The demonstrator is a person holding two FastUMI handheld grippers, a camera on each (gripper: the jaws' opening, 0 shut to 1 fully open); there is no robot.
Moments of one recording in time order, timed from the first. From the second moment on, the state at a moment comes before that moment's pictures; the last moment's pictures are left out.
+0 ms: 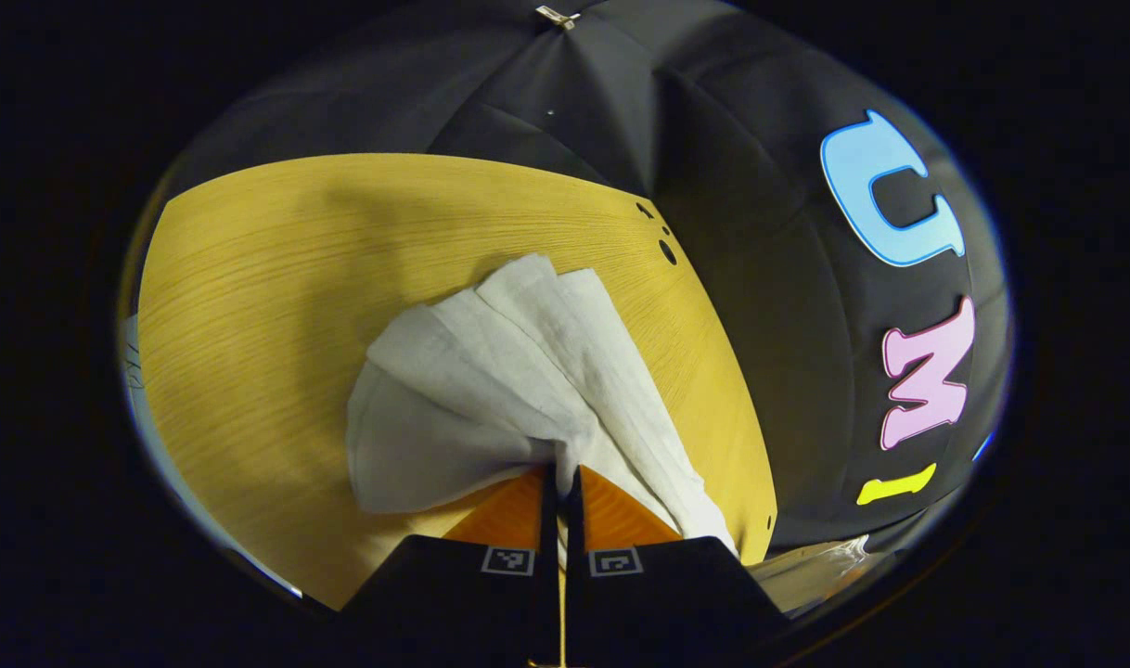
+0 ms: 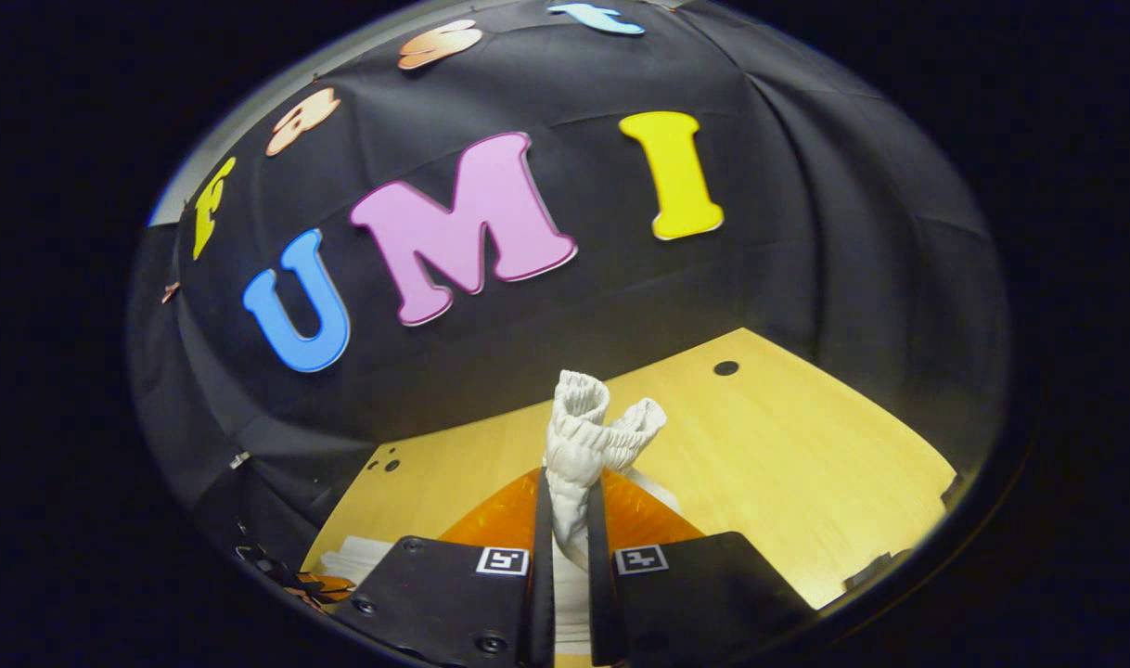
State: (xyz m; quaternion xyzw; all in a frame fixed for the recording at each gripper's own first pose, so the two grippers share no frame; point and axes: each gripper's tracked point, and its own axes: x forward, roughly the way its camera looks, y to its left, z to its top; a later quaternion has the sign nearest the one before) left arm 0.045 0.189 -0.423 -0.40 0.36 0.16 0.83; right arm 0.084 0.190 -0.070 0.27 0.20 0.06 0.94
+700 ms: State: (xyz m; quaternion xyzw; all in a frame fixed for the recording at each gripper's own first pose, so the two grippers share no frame) left arm 0.039 0.192 -0.424 -0.42 0.36 0.15 0.82; right arm 0.060 0.361 -0.150 0.19 0.32 0.16 0.92
